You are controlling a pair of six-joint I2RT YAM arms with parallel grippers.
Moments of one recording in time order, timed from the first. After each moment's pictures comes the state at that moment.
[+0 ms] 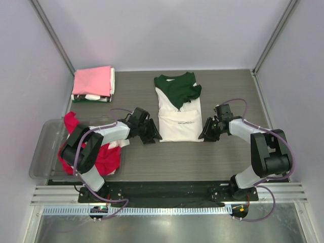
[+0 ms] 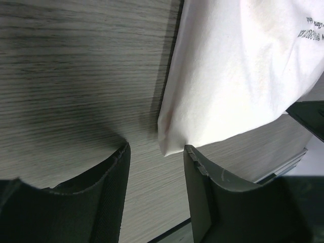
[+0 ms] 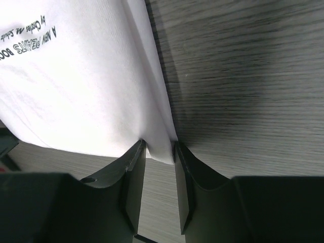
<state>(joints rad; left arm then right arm) -0.56 1.68 0.86 -0.17 0.24 -0.93 0.17 1.54 0.77 -0.37 -0.29 0.56</state>
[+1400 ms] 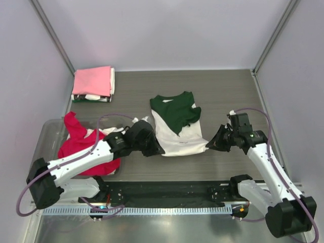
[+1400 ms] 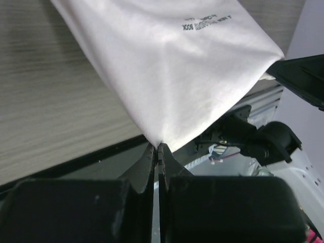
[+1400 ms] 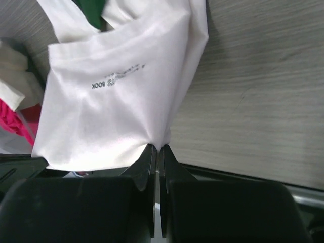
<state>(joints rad) -0.90 1.20 0.87 -0.48 0.06 -1.12 0.17 0.94 0.73 -0.80 -0.35 0.66</state>
